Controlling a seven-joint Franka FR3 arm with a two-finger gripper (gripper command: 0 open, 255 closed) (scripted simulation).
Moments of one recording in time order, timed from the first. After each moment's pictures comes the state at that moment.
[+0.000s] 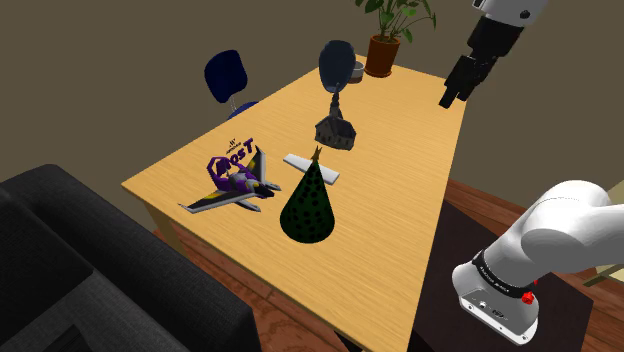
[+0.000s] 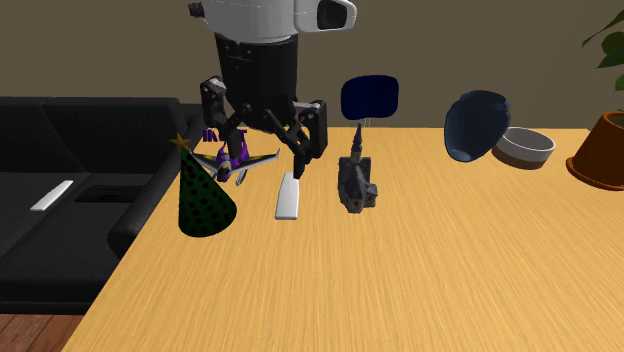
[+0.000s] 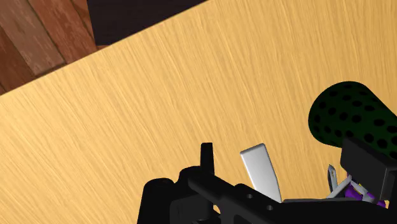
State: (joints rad) arm -0.01 -0.81 0.01 -2.30 0.09 1.54 0.00
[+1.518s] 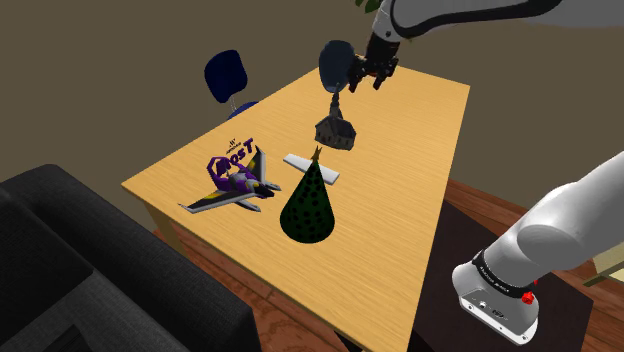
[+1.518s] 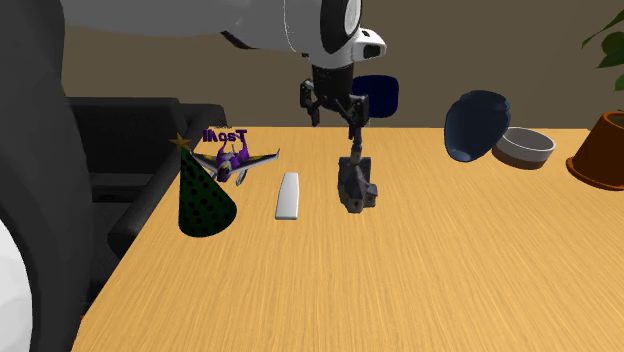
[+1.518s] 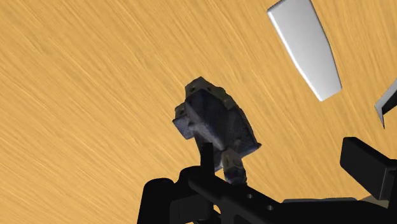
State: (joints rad) arm -0.09 -0.14 0.09 -2.01 0.01 2.07 0.23
